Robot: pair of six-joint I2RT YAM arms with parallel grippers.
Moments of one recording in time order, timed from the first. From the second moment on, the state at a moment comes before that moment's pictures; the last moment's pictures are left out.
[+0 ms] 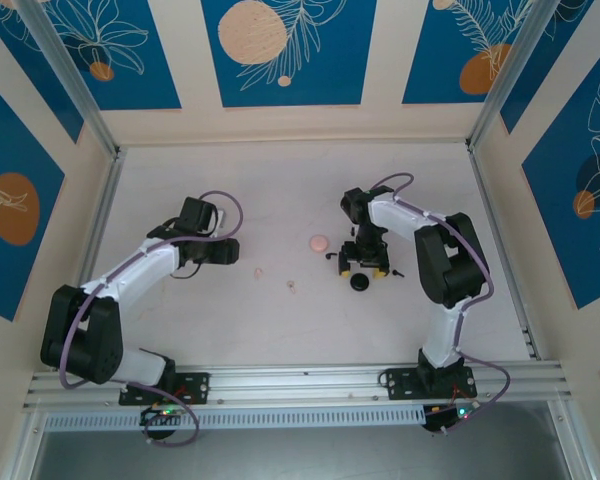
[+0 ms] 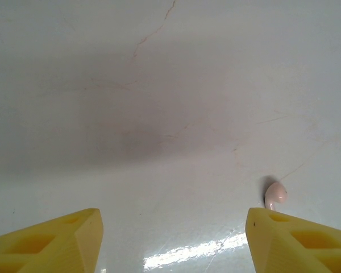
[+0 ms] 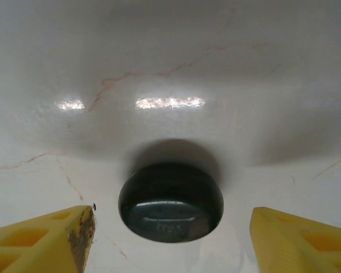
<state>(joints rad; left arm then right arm) -0.33 1.41 0.89 -0.54 0.05 -0.20 0.41 1.92 1.32 -1.18 -0.12 0.42</state>
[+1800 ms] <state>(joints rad) -0.56 1.24 0.49 0.47 0.58 0.08 0.54 1.34 0.83 -0.11 -0.50 0.80</state>
